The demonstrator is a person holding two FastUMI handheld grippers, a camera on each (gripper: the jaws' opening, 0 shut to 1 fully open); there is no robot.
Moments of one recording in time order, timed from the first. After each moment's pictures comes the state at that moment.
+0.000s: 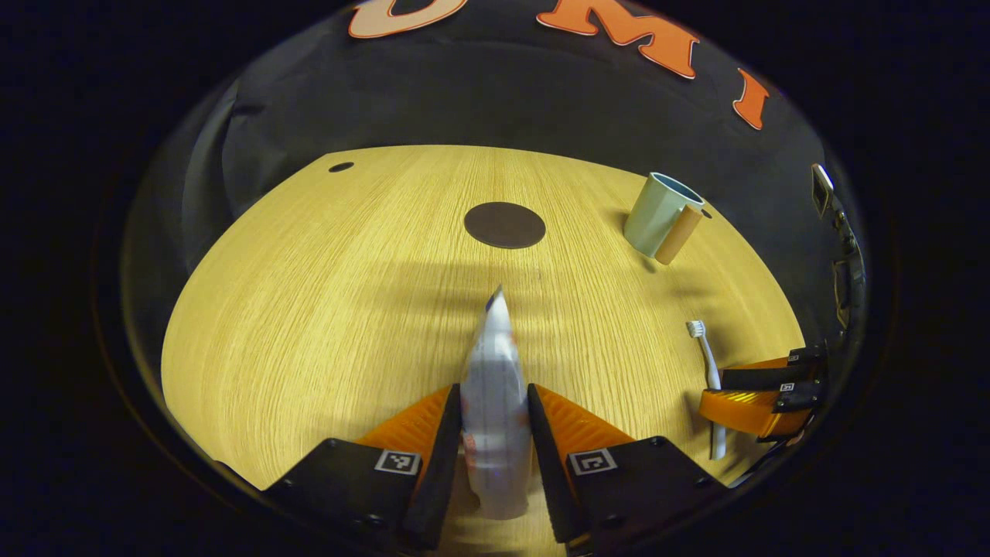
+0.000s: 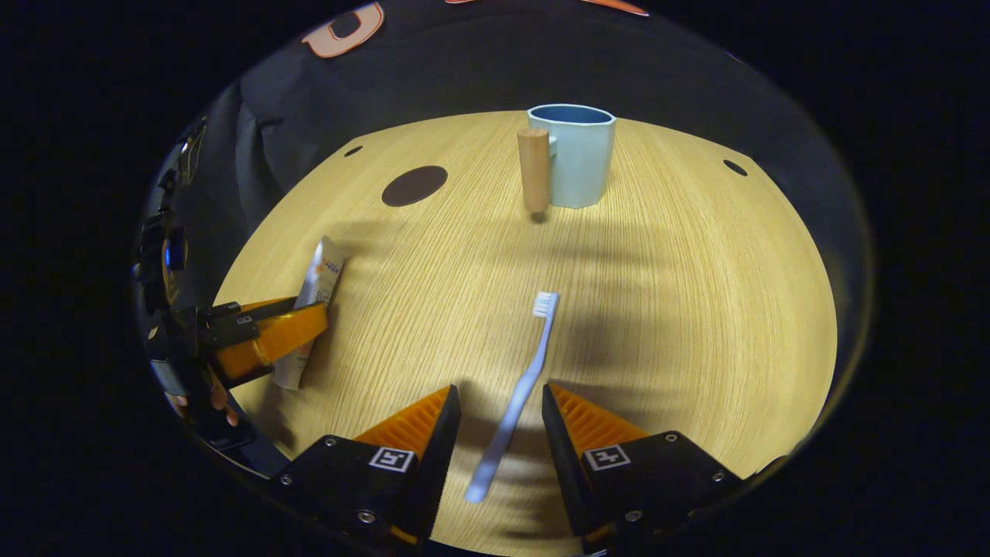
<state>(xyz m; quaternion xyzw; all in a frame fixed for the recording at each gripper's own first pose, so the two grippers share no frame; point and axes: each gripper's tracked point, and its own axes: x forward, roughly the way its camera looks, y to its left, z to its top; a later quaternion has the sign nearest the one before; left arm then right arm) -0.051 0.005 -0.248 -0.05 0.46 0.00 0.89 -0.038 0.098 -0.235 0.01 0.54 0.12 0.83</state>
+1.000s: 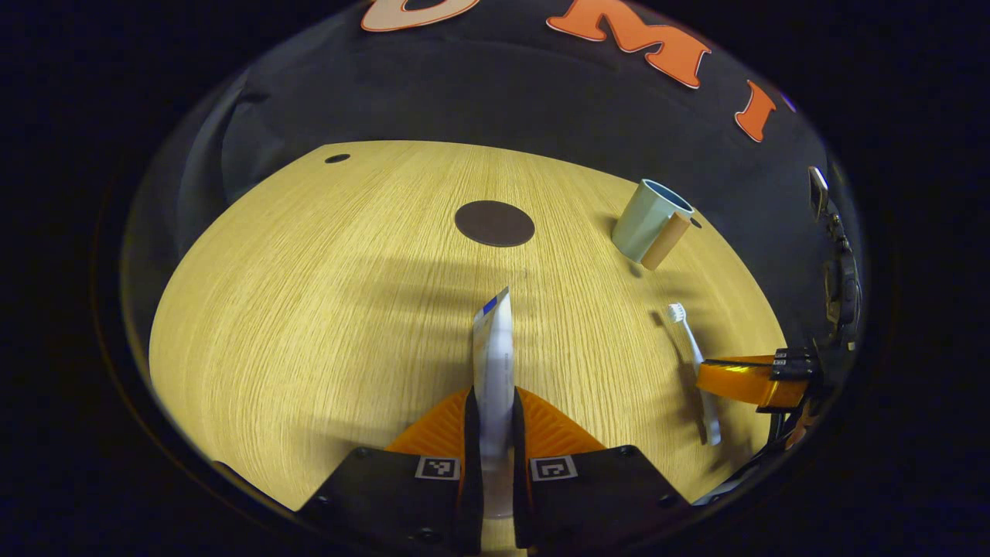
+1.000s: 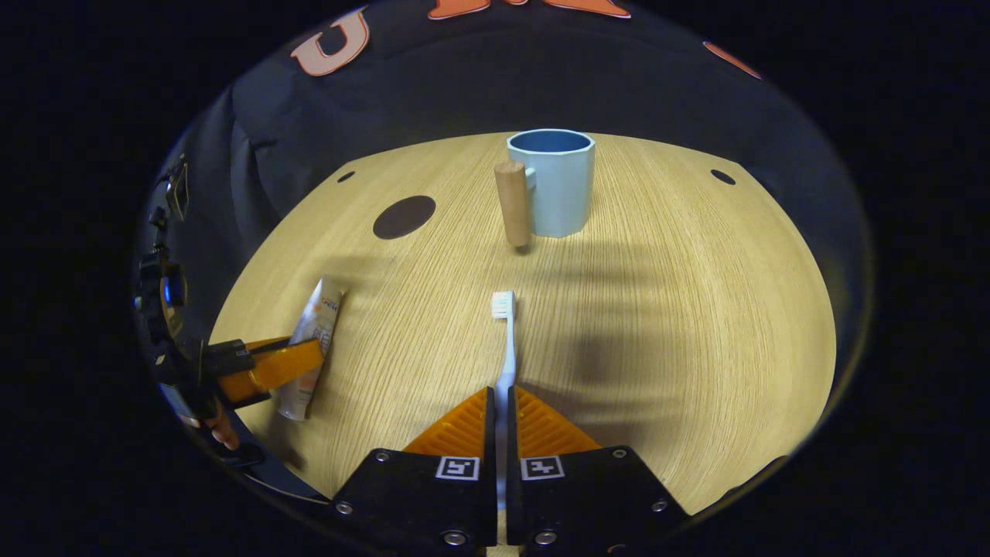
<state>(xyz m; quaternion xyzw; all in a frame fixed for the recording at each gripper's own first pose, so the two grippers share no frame) -0.032 -0.003 -0.236 -0.08 0.45 -0.01 0.89 -0.004 0.100 -0.217 0.04 0.51 0.10 0.86</state>
